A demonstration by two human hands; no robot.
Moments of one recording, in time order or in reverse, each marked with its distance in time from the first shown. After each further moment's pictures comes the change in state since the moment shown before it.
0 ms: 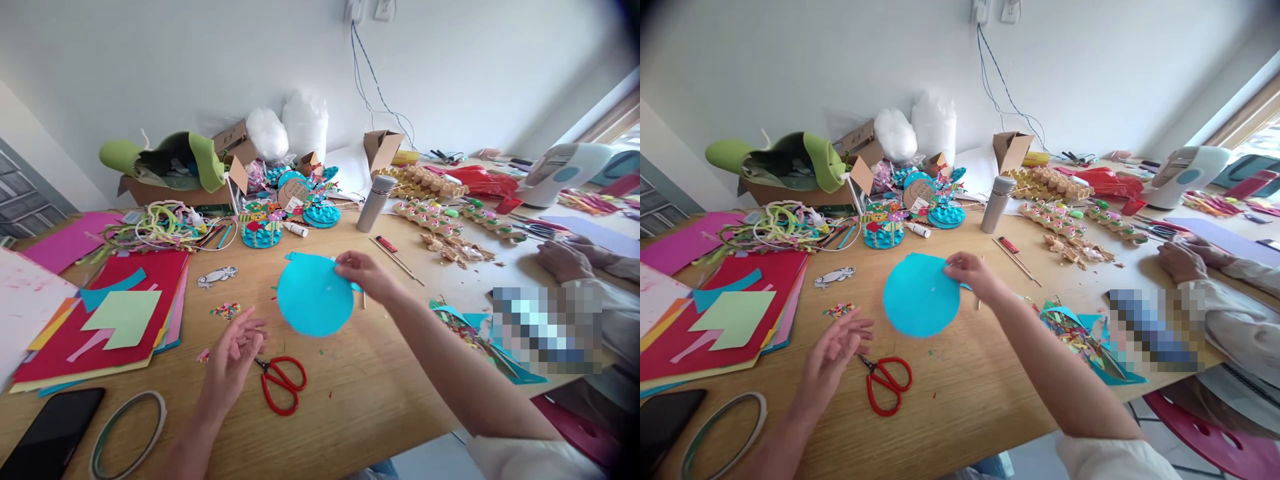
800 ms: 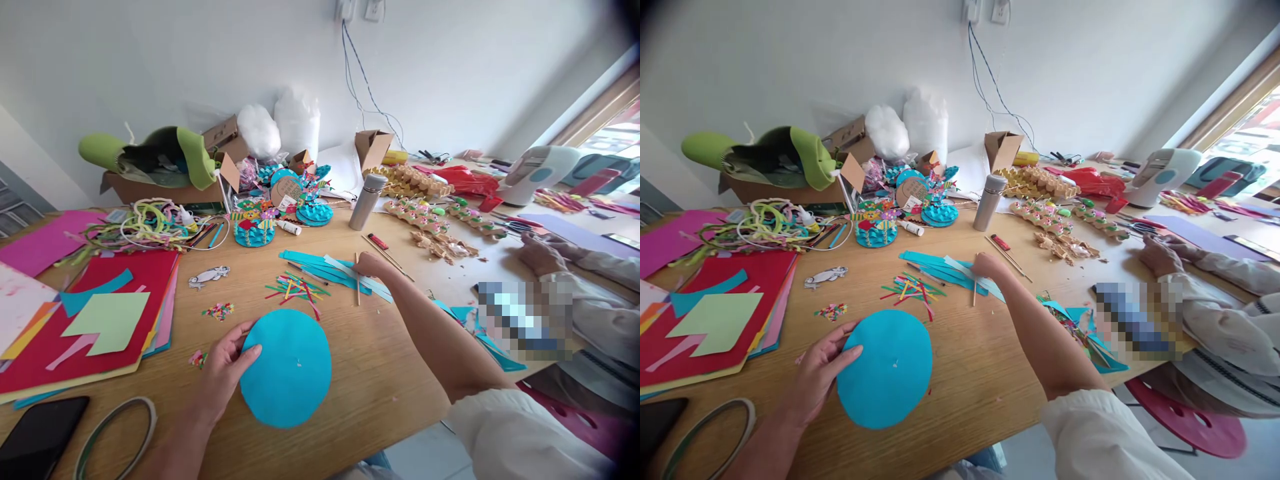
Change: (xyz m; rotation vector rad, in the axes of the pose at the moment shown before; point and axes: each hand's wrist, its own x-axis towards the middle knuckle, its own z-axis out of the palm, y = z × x) left_hand 0.000 0.004 -0.004 -0.242 -0.162 -0.330; right_hand 0.054 0.026 -0.064 -1.326 -0.070 0.635
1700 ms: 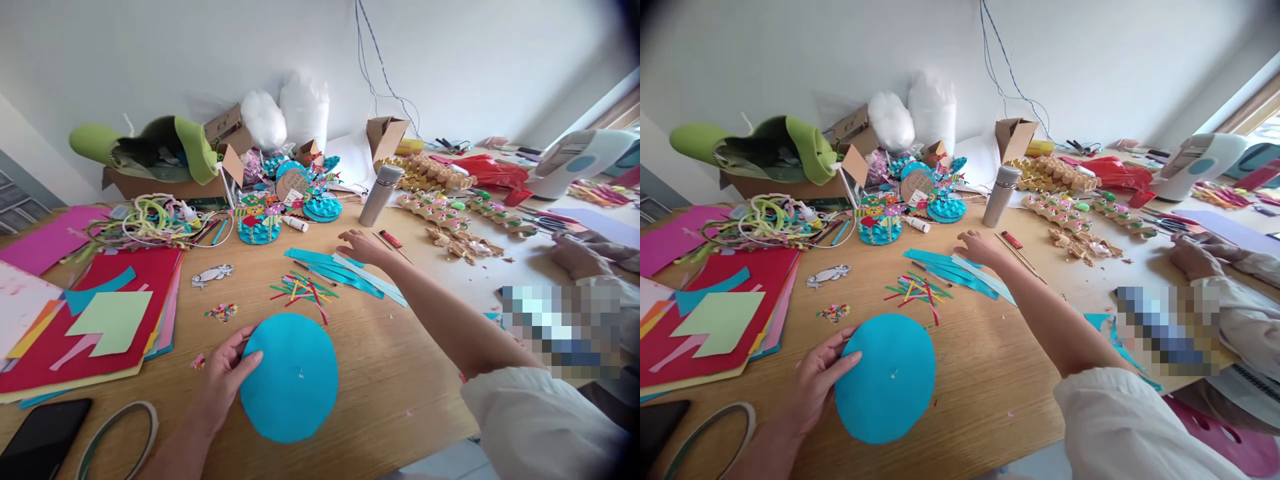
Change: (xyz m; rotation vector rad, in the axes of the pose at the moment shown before) left_hand -0.004 0.009 0.009 -0.056 0.179 -0.125; right_hand 0.033 -0.020 -0.013 -0.199 0.388 -0.522
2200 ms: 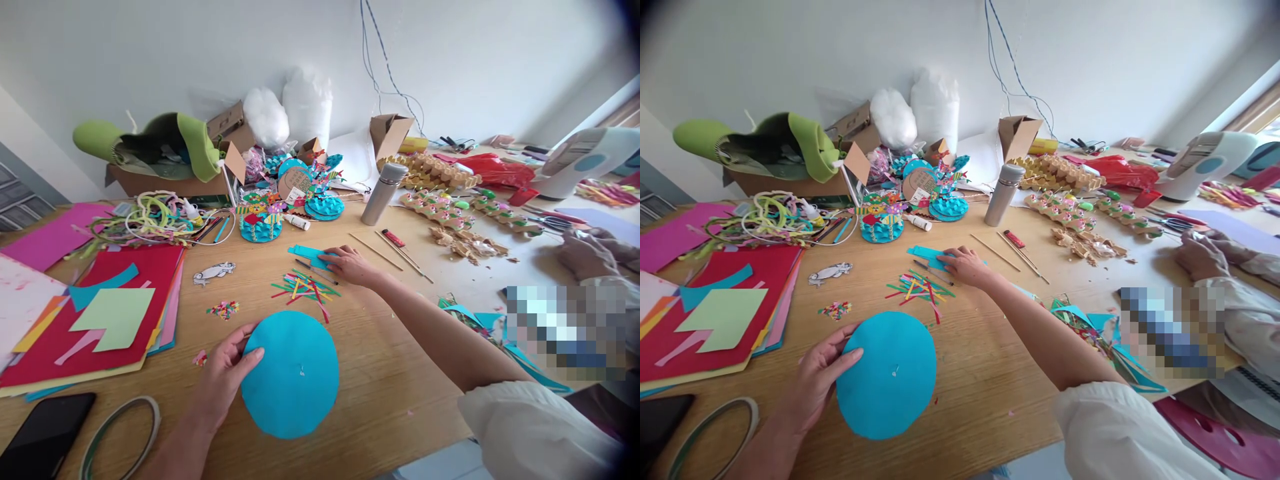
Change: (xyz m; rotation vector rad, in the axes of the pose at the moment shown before) left_hand 0.002 0.000 -0.003 -0.025 -0.044 0.001; right_hand -0.017 -0.034 0.043 0.046 0.095 -0.245
